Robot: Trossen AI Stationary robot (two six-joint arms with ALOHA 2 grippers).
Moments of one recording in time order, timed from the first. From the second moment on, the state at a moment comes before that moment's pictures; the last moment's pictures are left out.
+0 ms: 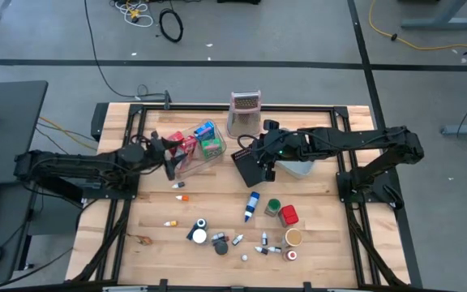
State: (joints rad) left arm 0.09 0.54 0.18 0.16 -0.40 -0.07; right arm 0.05 1.50 1.44 -0.70 0.32 -0.17
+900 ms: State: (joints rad) left arm 0.18 0.87 0.52 -0.20 -0.48 -0.13; right arm 0.05 1.52 1.44 -0.60 0.32 -0.26
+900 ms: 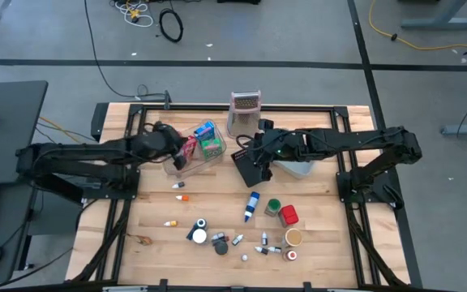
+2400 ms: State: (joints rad) left arm 0.19 1.18 0.73 -0.42 -0.54 -0.21; right arm 0.05 1.54 1.44 -0.60 0.32 -0.30
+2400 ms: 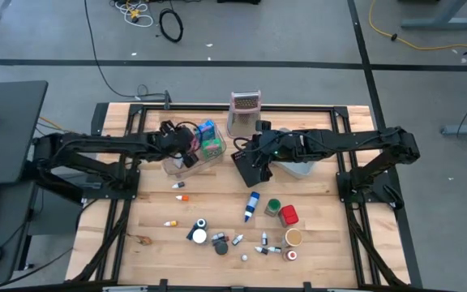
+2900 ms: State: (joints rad) left arm 0.08 1.02 0.72 -0.71 -0.51 -0.45; right arm 0.05 1.54 1.44 -0.60 0.30 -0.30
